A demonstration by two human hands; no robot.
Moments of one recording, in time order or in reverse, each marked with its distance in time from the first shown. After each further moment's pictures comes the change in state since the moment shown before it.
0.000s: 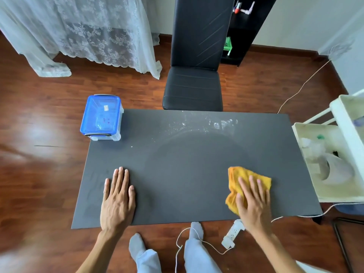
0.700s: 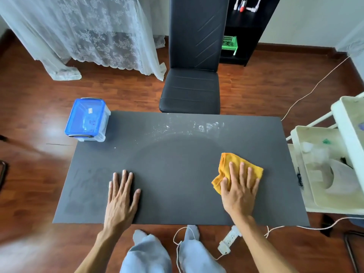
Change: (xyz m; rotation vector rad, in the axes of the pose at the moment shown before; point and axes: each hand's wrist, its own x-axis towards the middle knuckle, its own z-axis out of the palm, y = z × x) left_hand -0.011 0.081 0.016 -0.112 -0.077 -0.084; right_hand 0.063 0.020 -0.001 0.016 0.040 0.114
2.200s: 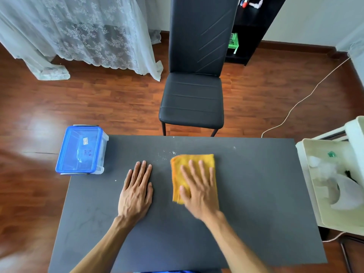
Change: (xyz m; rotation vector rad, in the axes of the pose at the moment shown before) left_hand 0.144 0.013 -0.002 0.135 -0.025 0.223; right_hand 0.071 -0.147 0.039 0.037 -0.102 -0.512
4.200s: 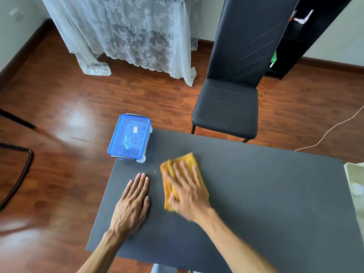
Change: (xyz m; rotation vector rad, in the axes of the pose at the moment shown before) left_hand -0.085 -0.090 -0.037 -0.004 0.032 -0.026; right_hand 0.031 -0.128 0.018 -0.002 -0.226 -0.373
